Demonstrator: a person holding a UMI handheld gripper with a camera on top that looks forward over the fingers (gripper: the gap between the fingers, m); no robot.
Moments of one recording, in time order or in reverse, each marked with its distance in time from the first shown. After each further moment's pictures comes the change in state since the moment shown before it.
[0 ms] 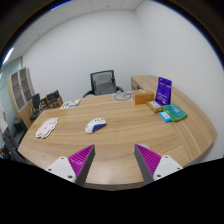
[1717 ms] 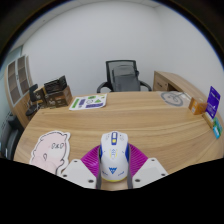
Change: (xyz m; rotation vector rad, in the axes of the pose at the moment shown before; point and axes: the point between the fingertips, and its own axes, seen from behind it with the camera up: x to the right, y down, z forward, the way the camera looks) arm -0.141 -0.062 0.232 -0.069 0.020 -0.071
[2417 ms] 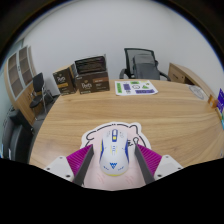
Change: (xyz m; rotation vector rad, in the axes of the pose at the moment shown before) arm -0.254 0.038 0.031 -0.130 -0.020 0.000
